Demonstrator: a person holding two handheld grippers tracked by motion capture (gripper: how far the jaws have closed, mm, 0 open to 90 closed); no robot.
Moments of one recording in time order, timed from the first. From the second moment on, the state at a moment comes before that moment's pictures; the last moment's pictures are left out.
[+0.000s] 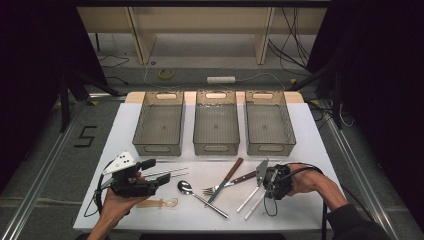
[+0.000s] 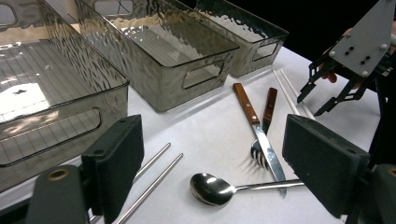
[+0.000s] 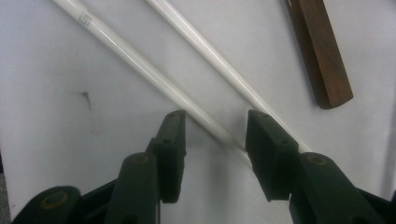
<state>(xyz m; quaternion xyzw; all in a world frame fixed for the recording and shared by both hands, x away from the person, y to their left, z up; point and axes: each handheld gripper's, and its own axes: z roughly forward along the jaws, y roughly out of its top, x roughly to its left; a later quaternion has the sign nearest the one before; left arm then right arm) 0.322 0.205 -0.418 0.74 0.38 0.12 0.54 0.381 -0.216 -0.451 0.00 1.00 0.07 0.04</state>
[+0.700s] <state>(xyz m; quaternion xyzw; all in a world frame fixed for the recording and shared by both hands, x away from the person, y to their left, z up) 0.322 0.204 -0.418 0.75 0.38 0.12 0.54 0.382 -0.215 -0.453 -0.02 1.00 0.05 0.02</state>
